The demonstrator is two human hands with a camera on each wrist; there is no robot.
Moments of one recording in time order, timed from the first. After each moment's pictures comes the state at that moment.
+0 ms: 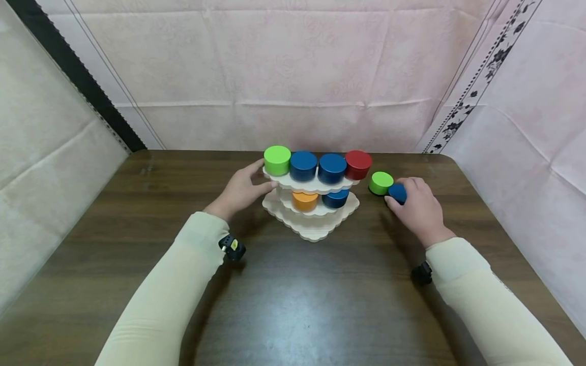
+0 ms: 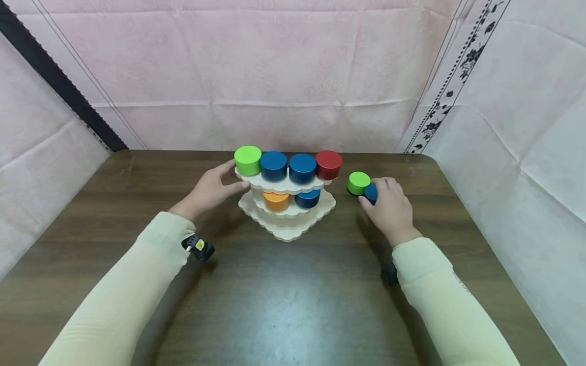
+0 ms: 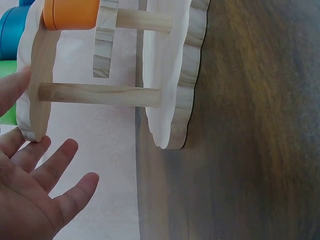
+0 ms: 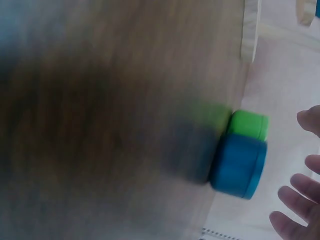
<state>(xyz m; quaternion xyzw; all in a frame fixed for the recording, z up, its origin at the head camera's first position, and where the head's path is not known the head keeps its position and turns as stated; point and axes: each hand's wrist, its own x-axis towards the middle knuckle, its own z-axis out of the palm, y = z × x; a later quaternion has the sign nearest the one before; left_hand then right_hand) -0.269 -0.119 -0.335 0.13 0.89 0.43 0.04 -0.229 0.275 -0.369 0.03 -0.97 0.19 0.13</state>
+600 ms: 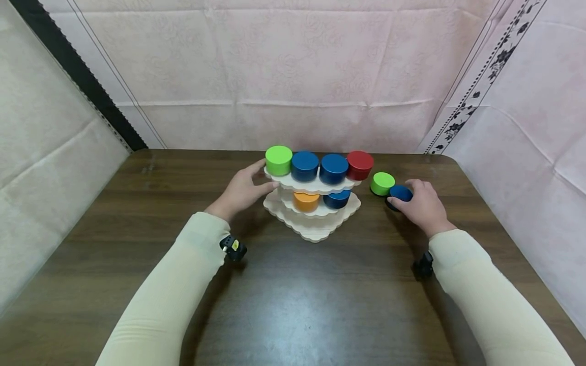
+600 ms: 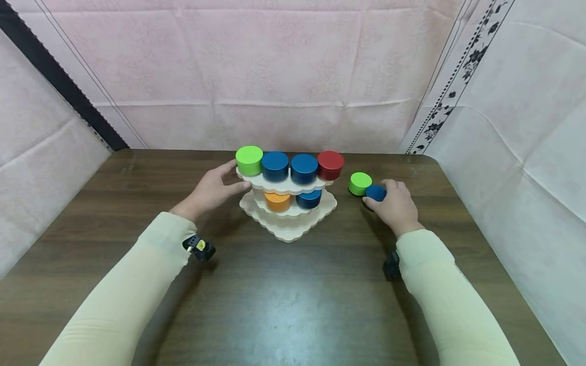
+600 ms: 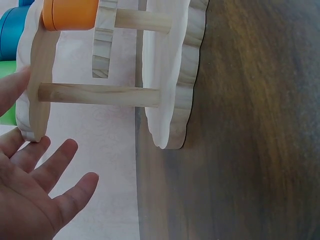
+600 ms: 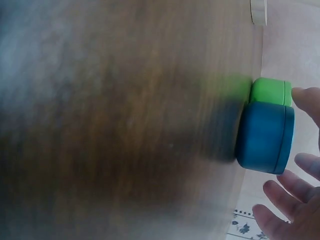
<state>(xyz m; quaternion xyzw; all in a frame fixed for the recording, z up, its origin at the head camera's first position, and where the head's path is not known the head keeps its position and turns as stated) -0.269 -0.118 -0.337 0.12 0.89 0.44 0.04 -0.252 0.296 -0.375 -0.01 -0.97 0.23 0.03</state>
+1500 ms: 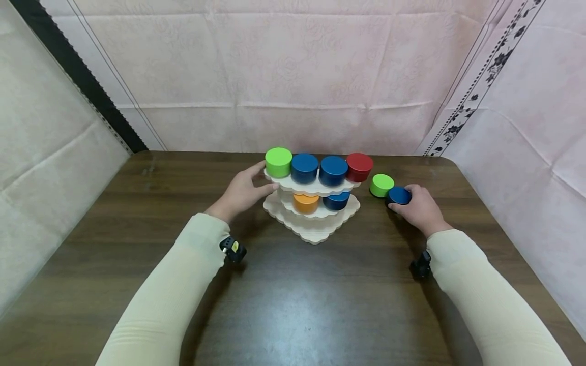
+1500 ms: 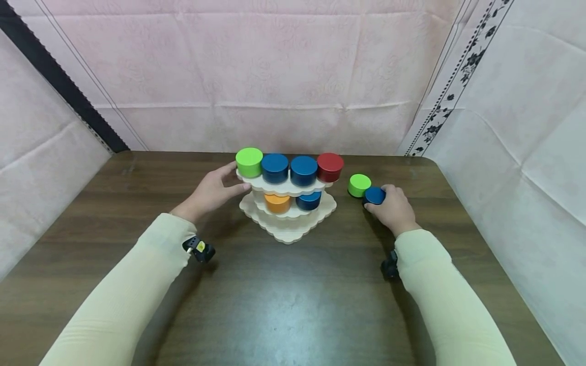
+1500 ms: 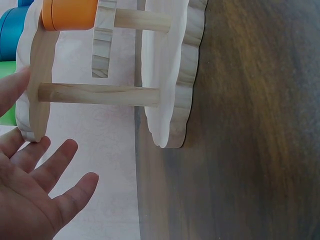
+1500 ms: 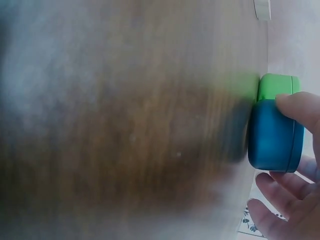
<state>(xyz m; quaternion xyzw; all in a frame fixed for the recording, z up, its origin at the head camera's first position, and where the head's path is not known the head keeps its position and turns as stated) -0.267 -0.118 -0.335 0.12 0.89 0.44 0.04 -0.259 0.301 -0.383 -0.02 -0.97 0.26 -0.03</state>
